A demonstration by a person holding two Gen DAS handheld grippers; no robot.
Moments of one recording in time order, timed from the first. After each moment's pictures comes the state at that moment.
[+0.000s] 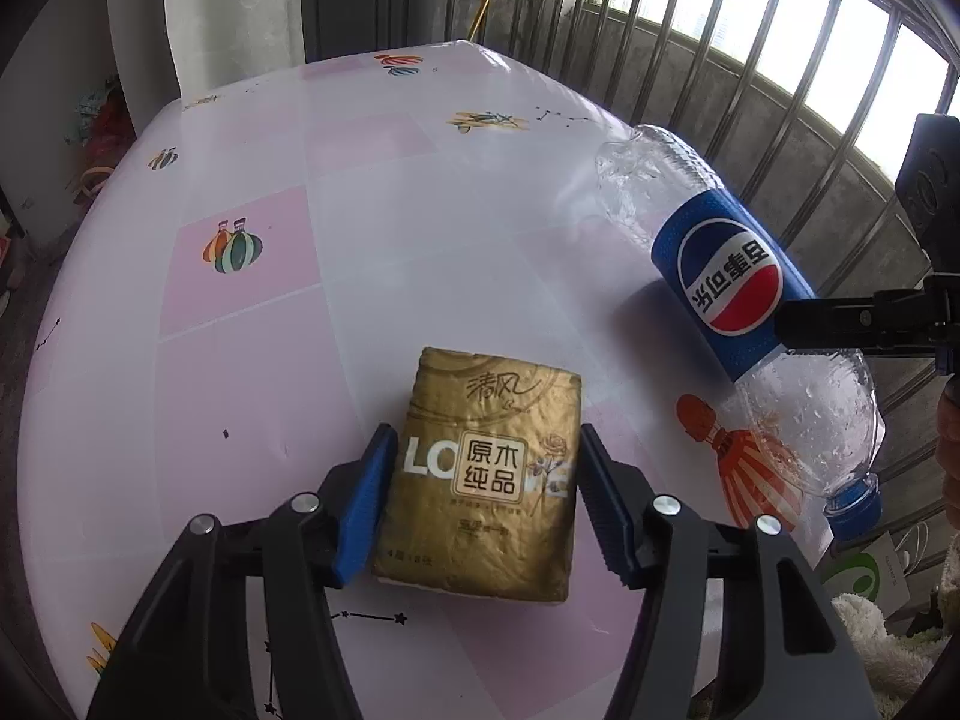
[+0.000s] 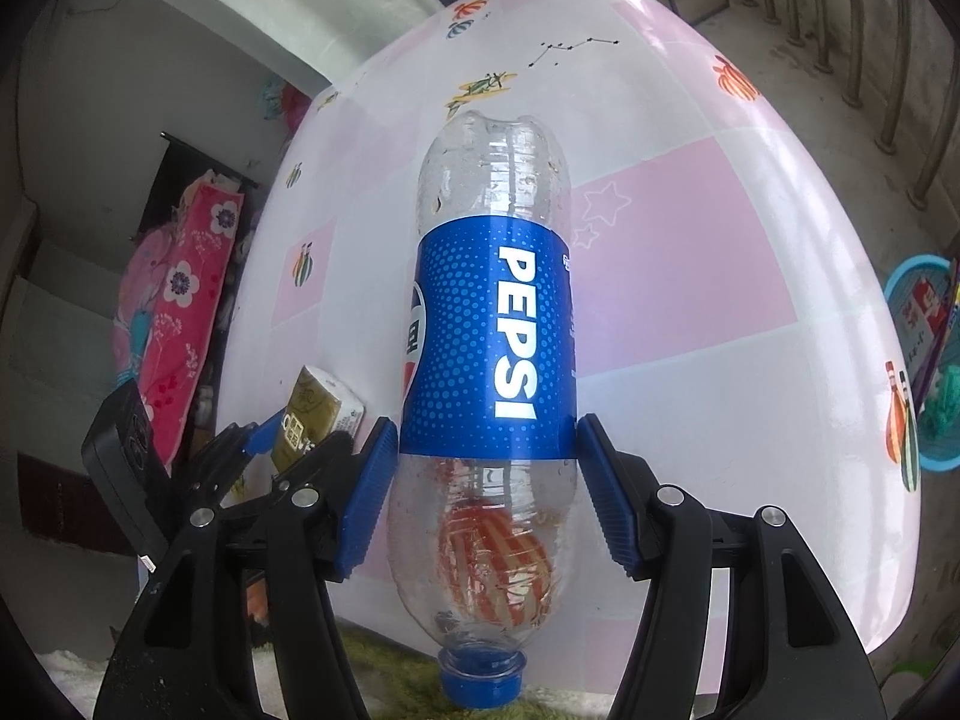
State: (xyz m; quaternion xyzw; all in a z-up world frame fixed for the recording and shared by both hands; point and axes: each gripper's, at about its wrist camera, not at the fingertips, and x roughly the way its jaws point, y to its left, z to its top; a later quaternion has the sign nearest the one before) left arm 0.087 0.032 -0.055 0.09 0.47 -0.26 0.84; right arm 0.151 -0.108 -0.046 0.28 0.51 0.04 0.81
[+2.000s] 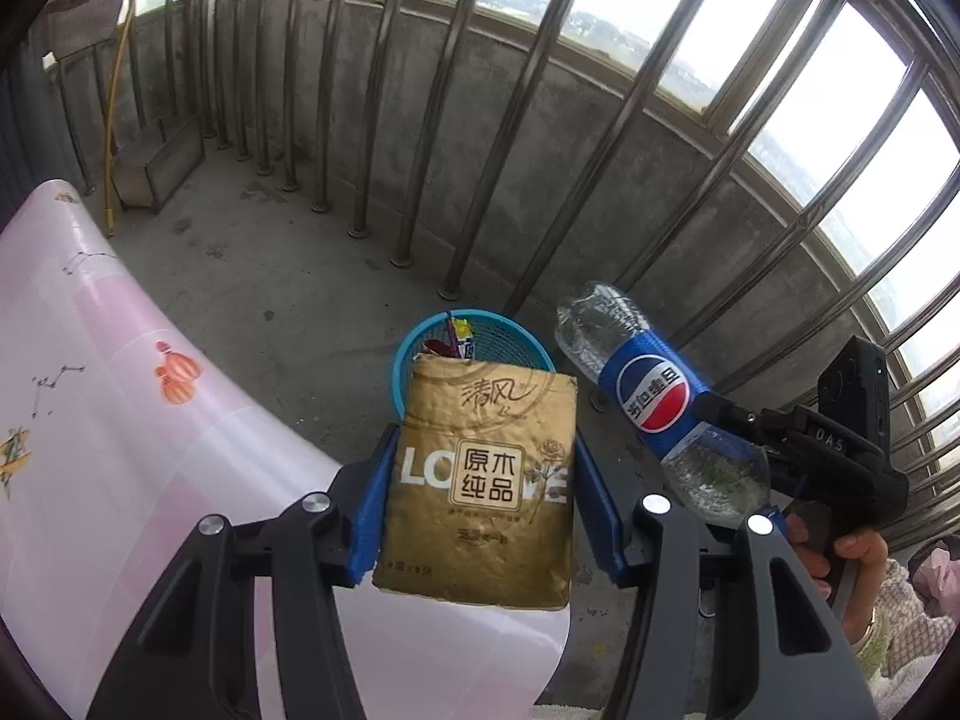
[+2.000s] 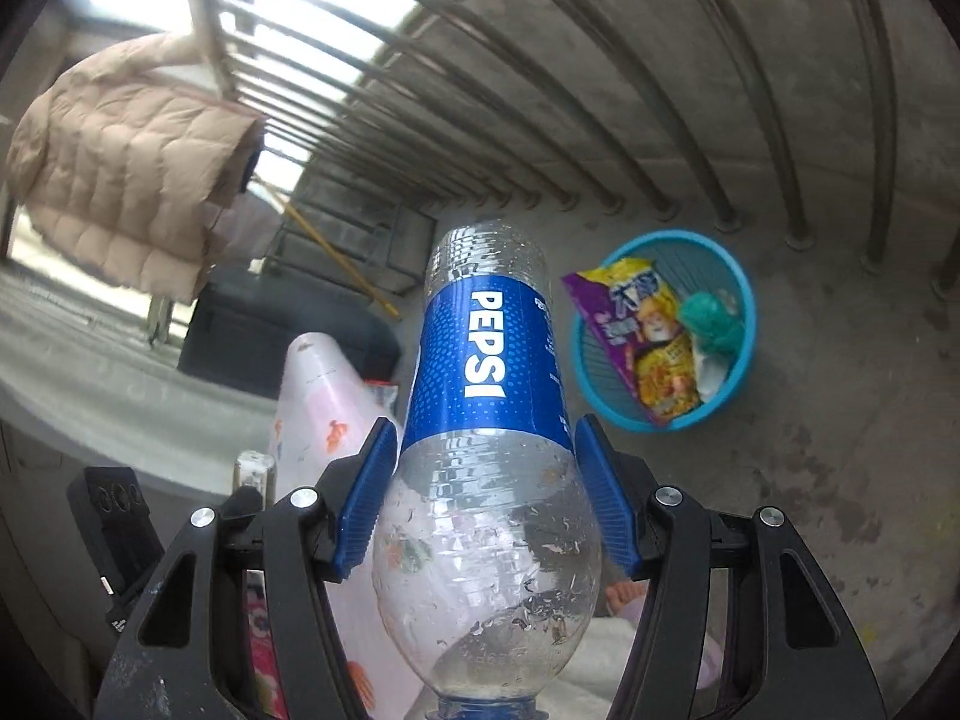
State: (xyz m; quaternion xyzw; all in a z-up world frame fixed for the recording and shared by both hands) left arm 0.064 -0.317 0.013 0.18 0.47 -0.55 0.66; right arm -0.130 -0.333 -0.083 0.57 0.20 -0.27 0.75
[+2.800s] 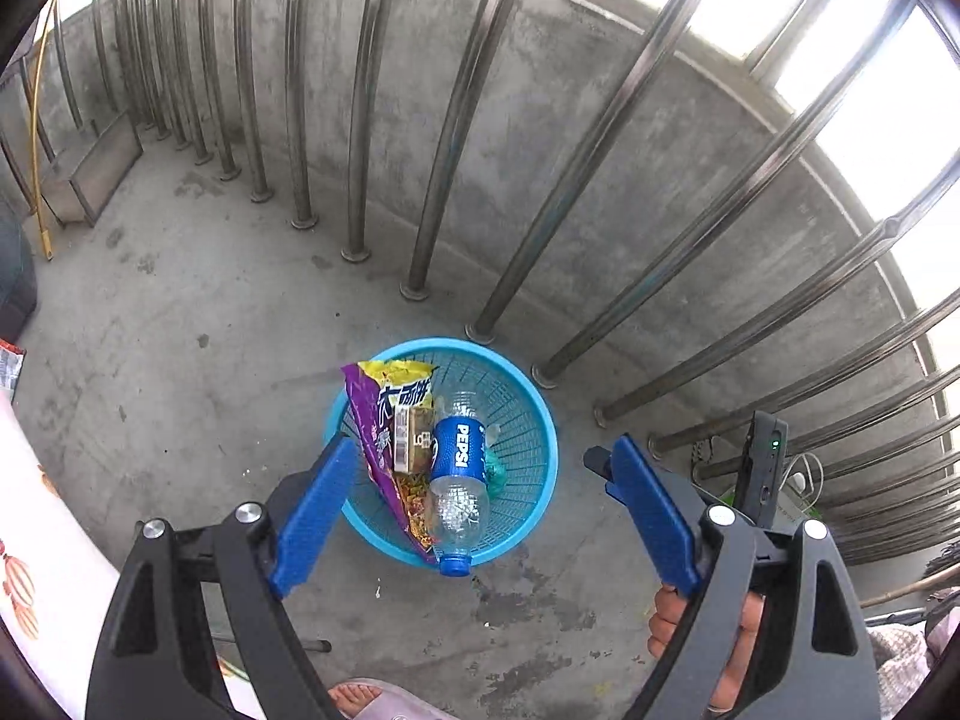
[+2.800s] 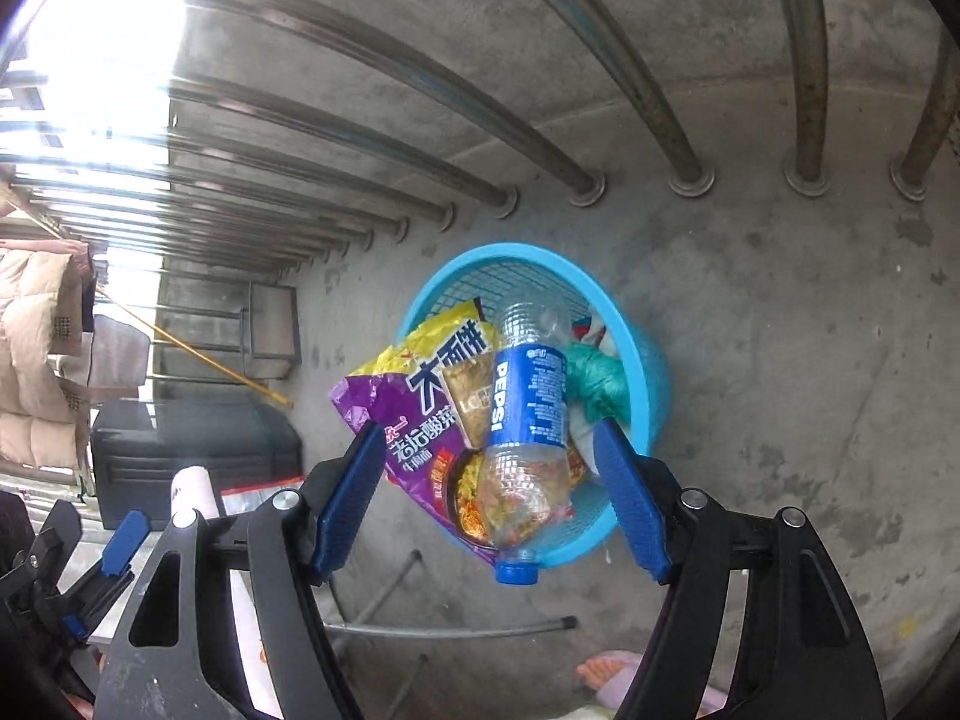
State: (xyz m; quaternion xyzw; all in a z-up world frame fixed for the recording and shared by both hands) left arm 0.083 -0.473 -0.054 0.21 0.48 -0.56 0.64; right arm -0.126 -0.422 -0.201 0.63 0.17 -0.38 0.66
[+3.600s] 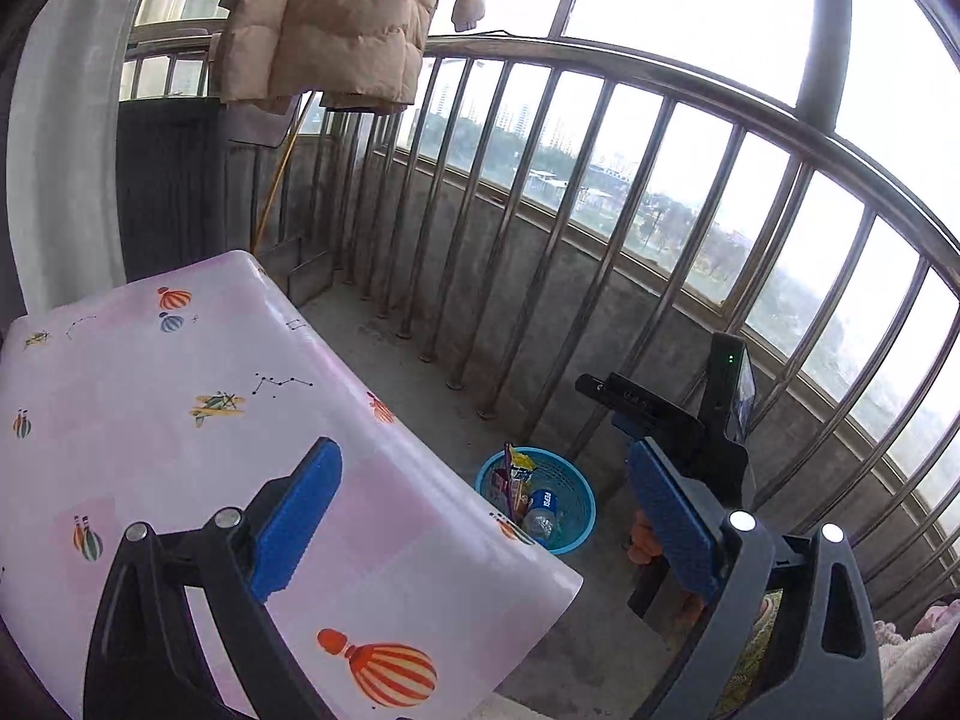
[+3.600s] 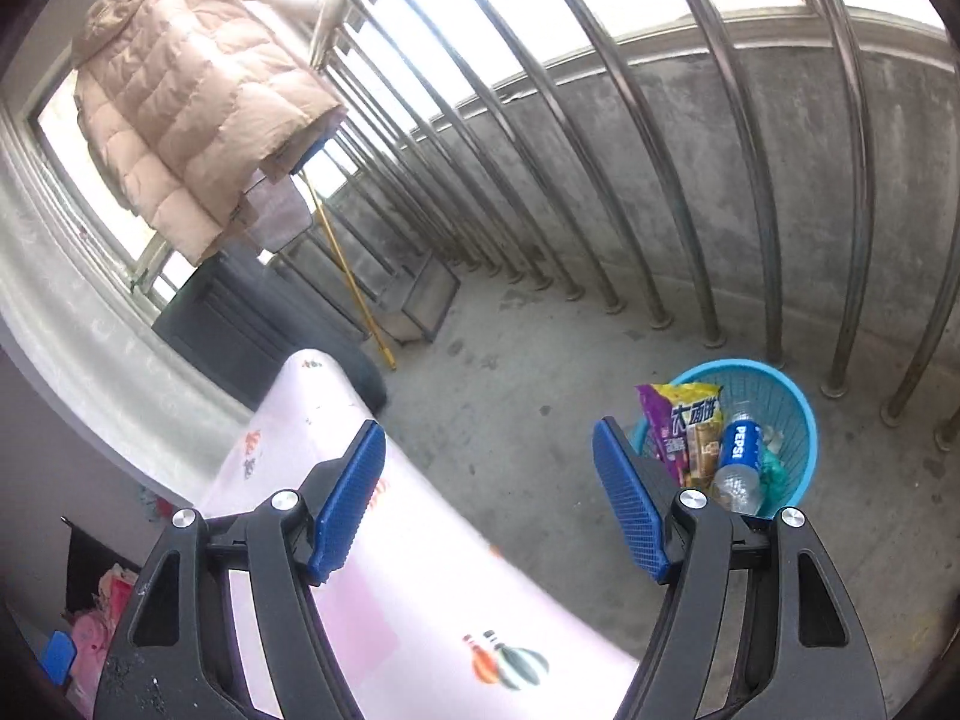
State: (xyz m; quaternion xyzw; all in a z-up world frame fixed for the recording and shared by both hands) left arm 0.039 -0.064 0.118 0.02 0.31 -0.48 0.82; right arm 0.016 -0.244 0.009 0.36 0.18 -0.31 0.86
